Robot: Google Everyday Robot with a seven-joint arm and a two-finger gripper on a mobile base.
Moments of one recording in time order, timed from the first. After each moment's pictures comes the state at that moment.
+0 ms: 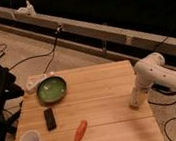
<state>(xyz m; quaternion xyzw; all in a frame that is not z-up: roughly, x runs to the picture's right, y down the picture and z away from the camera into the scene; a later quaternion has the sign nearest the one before) 0.281 0.149 0.836 -0.29 0.06 0.15 0.94</state>
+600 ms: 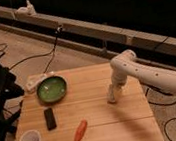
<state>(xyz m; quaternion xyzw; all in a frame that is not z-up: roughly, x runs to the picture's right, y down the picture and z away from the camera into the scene) 0.149 0.137 0.877 -0.31 -0.04 0.08 0.95</state>
